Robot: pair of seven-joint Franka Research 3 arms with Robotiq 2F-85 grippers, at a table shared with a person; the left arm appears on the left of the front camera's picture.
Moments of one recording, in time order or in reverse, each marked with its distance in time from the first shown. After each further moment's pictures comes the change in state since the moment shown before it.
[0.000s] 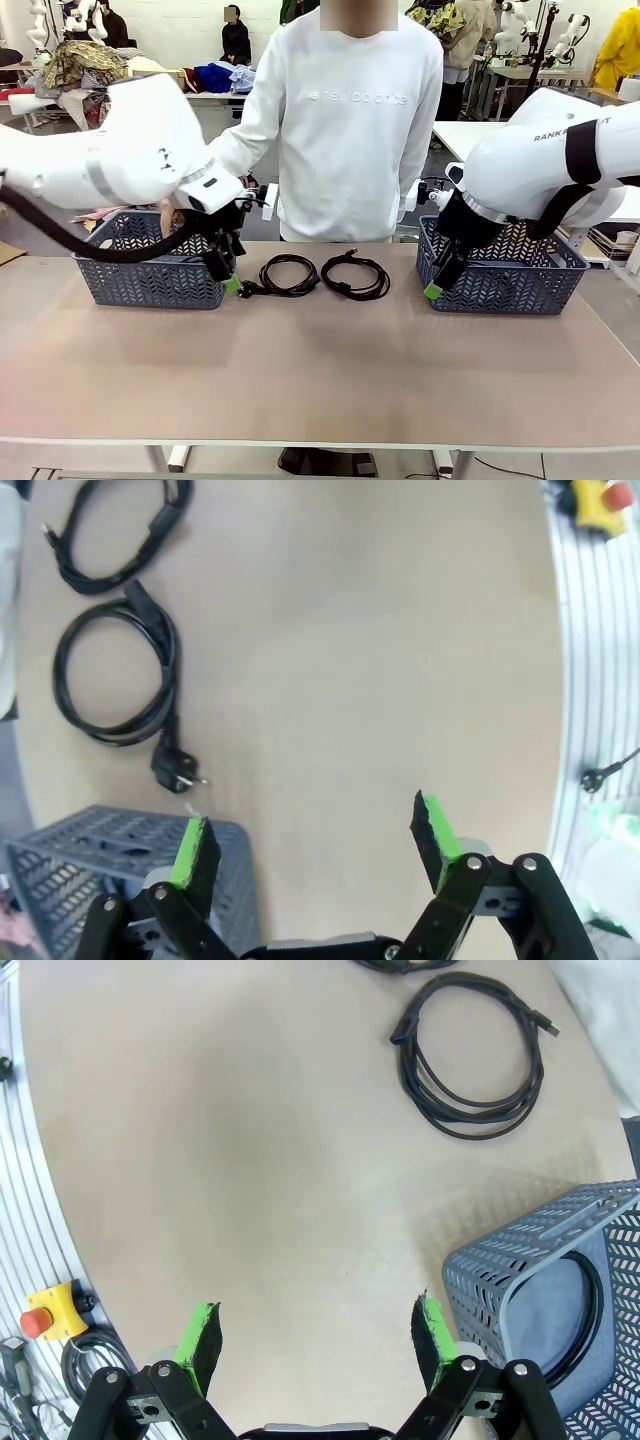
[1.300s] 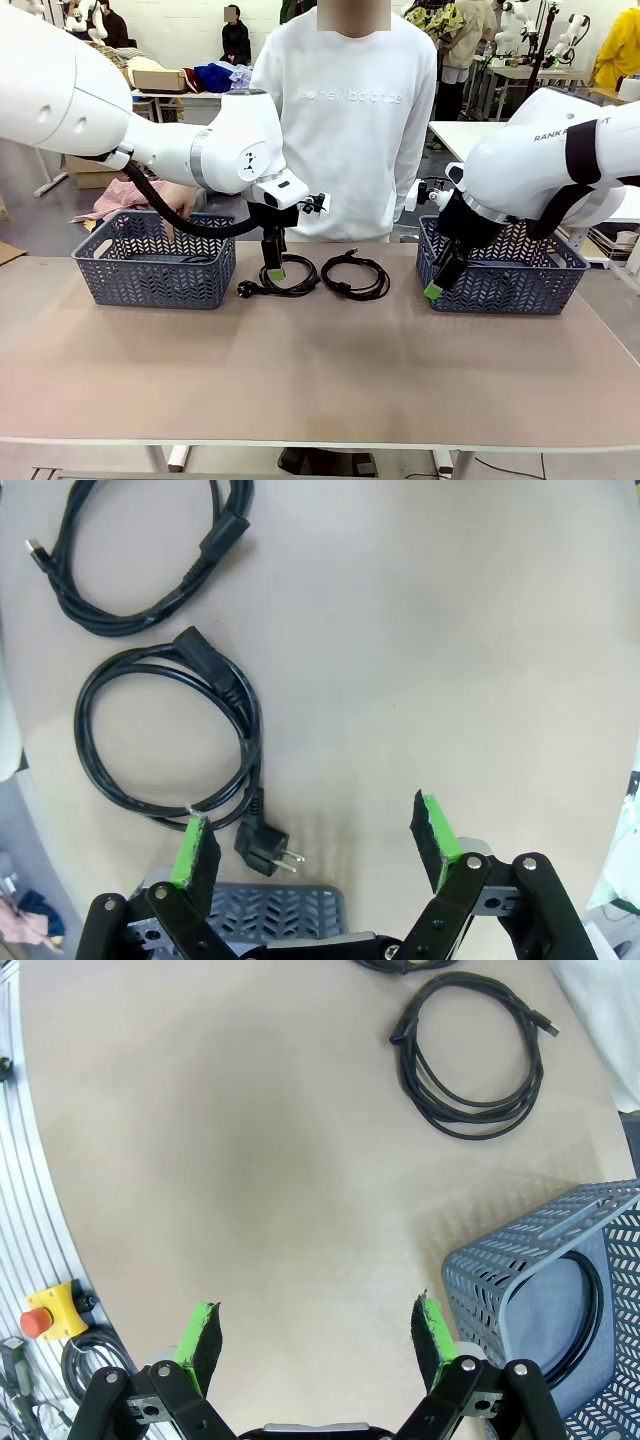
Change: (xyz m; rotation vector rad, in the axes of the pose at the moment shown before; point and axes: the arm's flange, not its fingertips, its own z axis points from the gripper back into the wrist) left arm 0.069 0.090 -0.075 -0.068 0.129 -0.031; right arm 0.000 0.000 0.000 0.000 0.000 0.000
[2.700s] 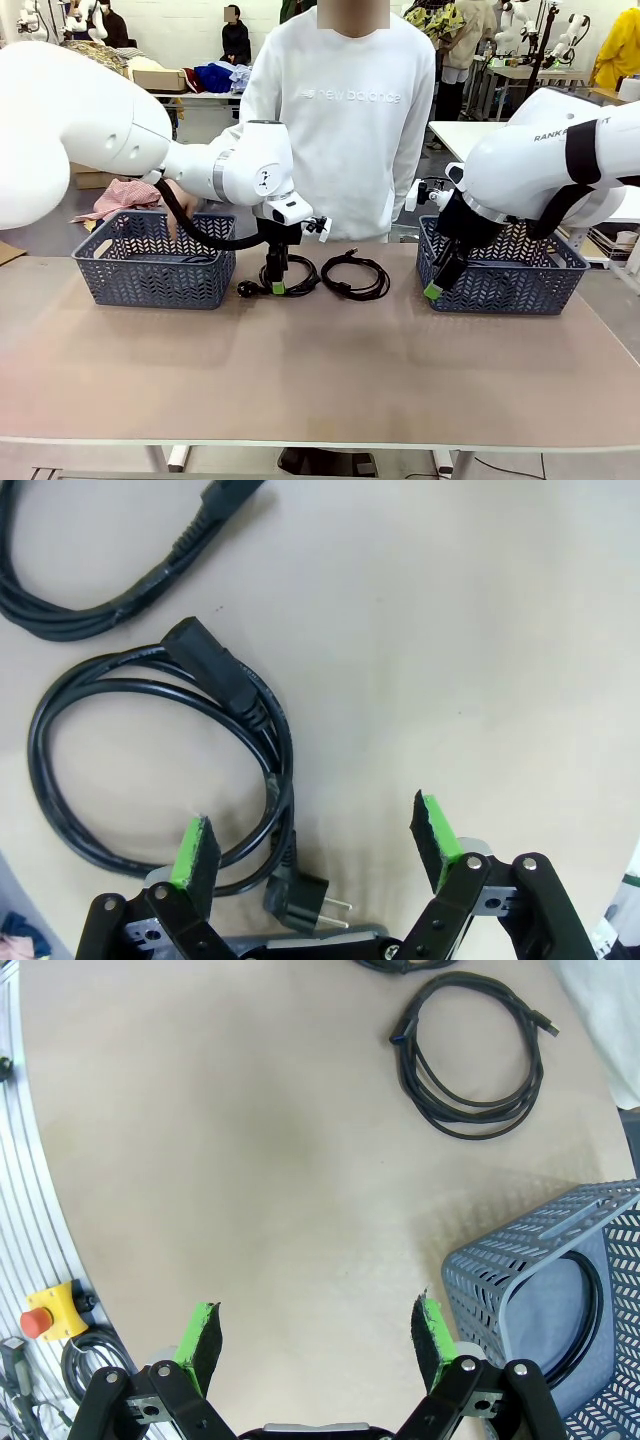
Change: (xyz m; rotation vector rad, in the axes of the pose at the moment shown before) left arm -0.005 0.050 -0.073 -0.130 0.056 -0.025; right arm 0.000 0.000 0.000 0.000 0.000 0.000
